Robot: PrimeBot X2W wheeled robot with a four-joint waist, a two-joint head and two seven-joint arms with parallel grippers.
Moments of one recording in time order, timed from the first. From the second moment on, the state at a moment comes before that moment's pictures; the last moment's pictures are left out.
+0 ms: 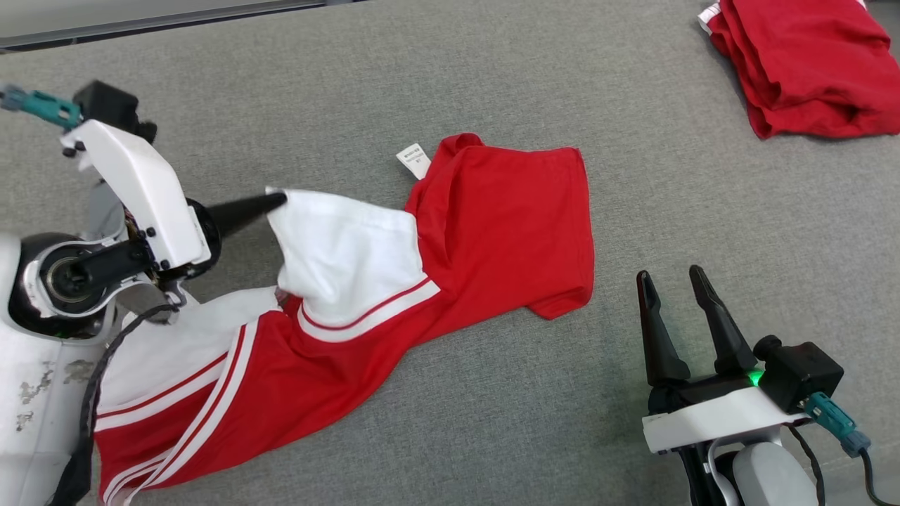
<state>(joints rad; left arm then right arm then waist) -0.65 0.38 -0.21 0.20 -1.18 0.12 1.03 -0.18 -0.05 0.20 0.26 0.30 0.13 -0.26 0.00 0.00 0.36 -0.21</state>
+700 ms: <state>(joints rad) -0.59 0.62 -0.47 -0.08 -0.87 -0.13 0.46 -0.65 -0.09 0.26 0.79 0.41 0.13 -0.12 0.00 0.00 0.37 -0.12</state>
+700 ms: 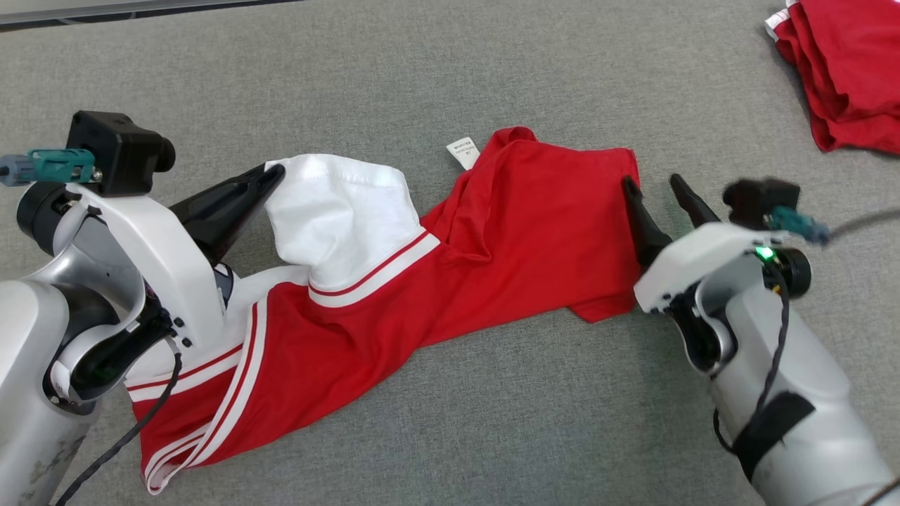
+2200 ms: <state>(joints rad) -1.31 0.76 -0.72 0.16 -0.62 -0.13 0.16 -1.34 -0.25 0.41 0.99 0.53 0.13 -0.13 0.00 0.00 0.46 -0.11</state>
